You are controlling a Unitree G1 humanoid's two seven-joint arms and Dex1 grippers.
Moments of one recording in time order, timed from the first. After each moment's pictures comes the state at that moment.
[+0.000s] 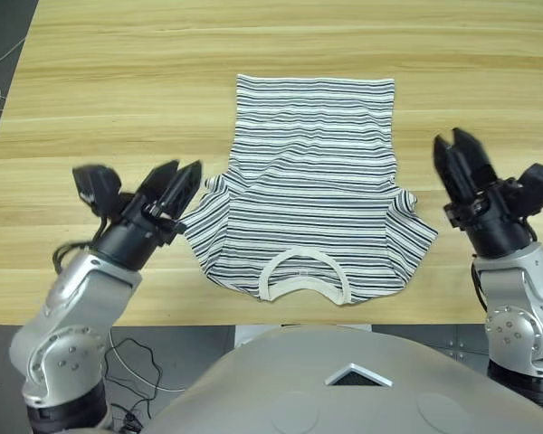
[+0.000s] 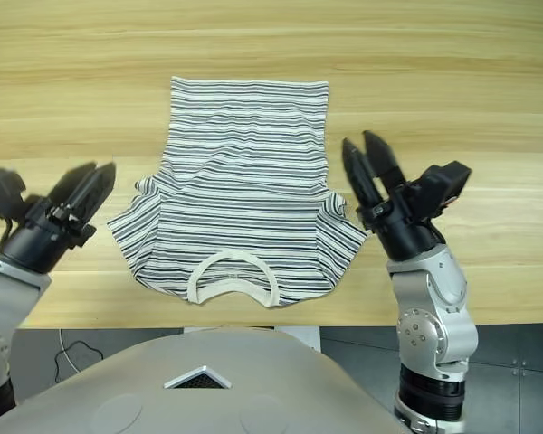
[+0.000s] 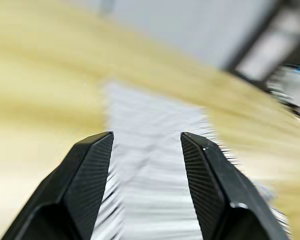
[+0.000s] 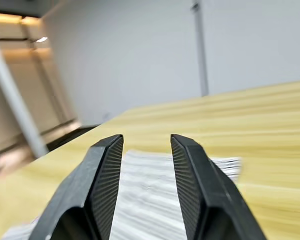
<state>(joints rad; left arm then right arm) 0.60 0.47 0.37 -0.70 -1.18 0.67 0.01 0.38 -0.26 -0.17 -0.60 0.68 0.18 0.39</state>
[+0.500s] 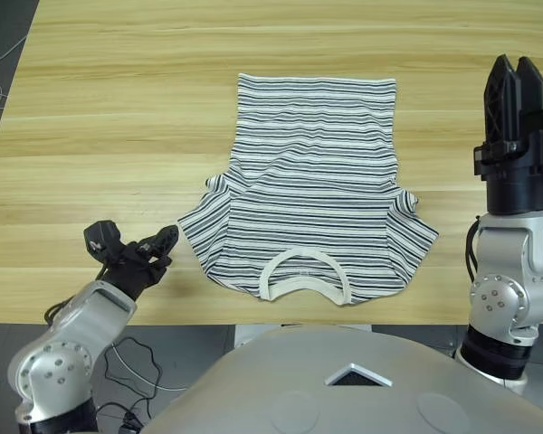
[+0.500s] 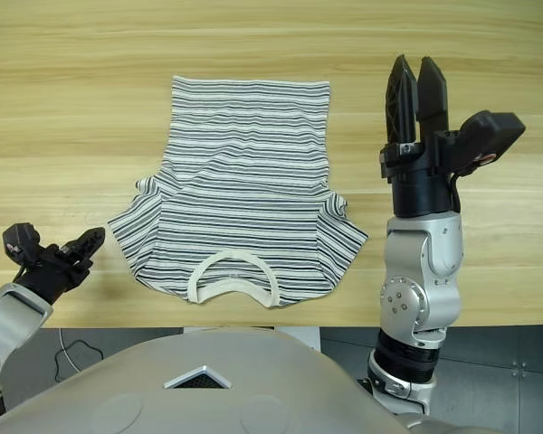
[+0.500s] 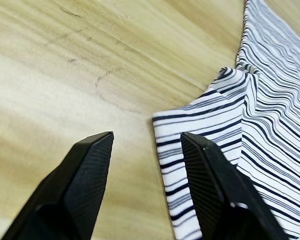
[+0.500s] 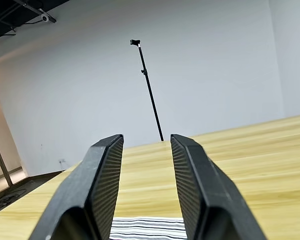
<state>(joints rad) 0.55 0.56 0.40 -0.50 -1.27 0.88 0.26 0.19 -0.15 -0.14 -0.62 0.57 0.14 0.19</state>
